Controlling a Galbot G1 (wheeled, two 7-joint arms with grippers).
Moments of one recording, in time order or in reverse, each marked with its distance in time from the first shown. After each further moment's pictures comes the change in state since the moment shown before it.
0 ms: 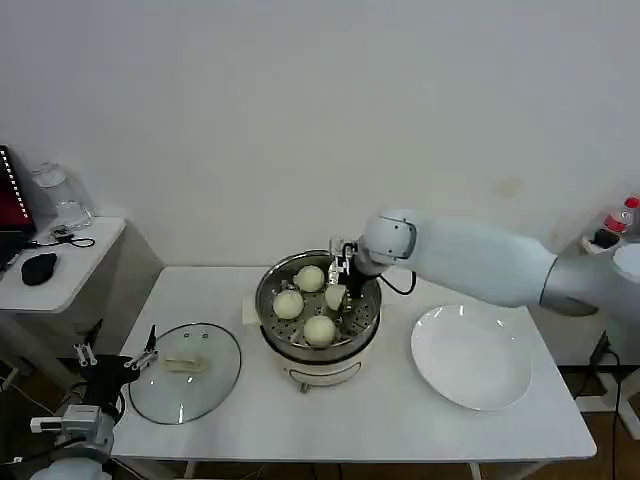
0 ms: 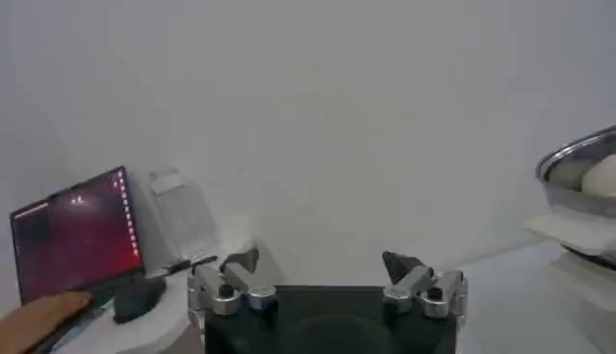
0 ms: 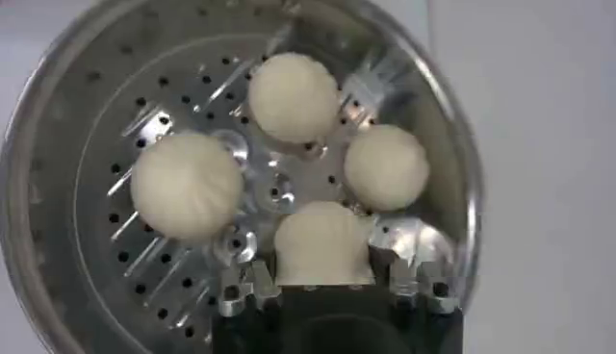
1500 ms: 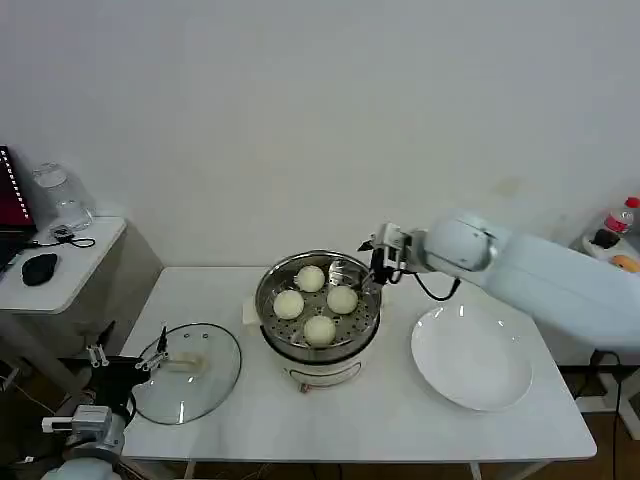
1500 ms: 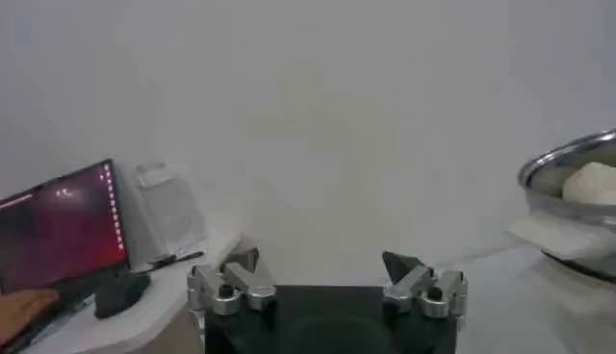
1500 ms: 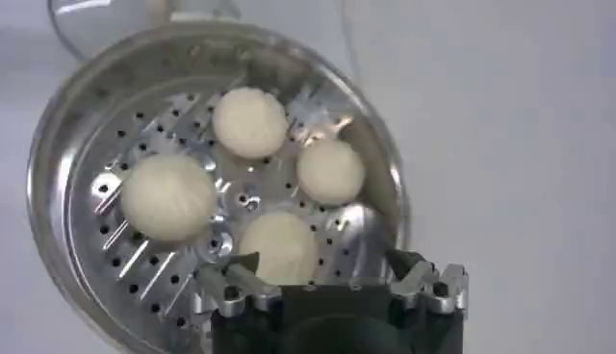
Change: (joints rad) left arm -0.006 -0.012 0.039 -0.003 -0.006 0.012 -0.003; right arm -0.208 -0.396 0.369 0.397 0.055 0.068 0.347
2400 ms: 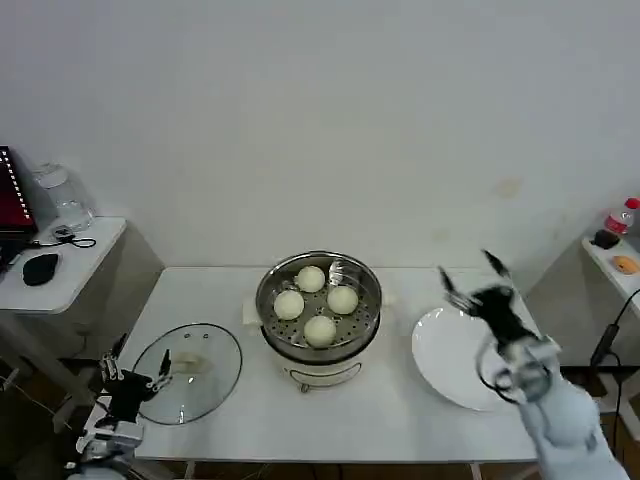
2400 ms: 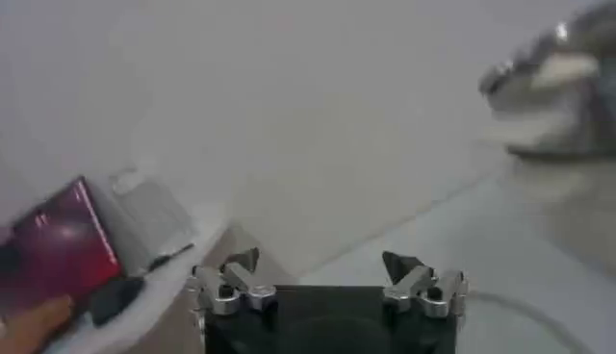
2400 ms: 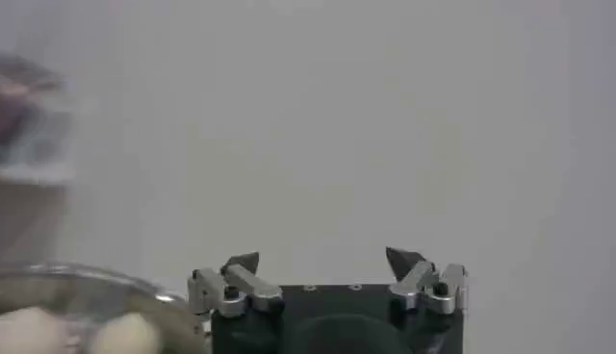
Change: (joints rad) left arm 0.001 0.053 0.071 0.175 0.451 -0.086 -0.043; right arm -1.552 0.468 1.651 0.280 -0.394 0.568 0.218
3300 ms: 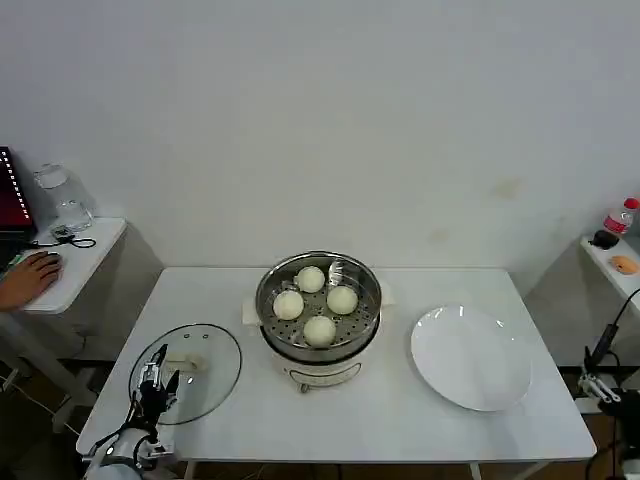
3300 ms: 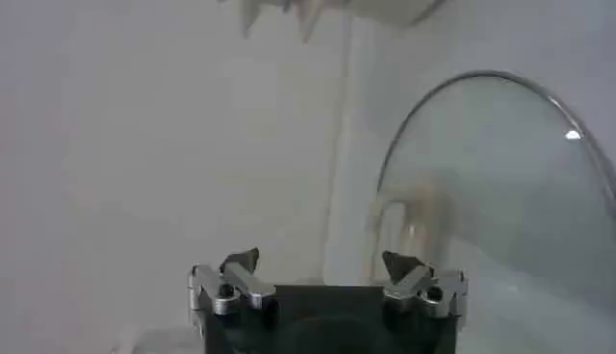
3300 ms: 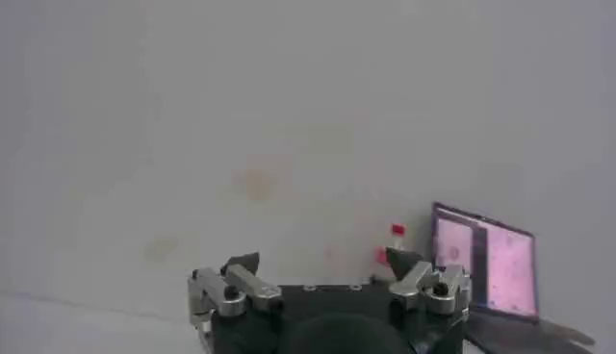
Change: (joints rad) left arm -0.124 0.056 0.131 0.274 0.683 -0.040 -0.006; right arm -0.314 0.241 0.416 0.076 0.000 0.106 0.002
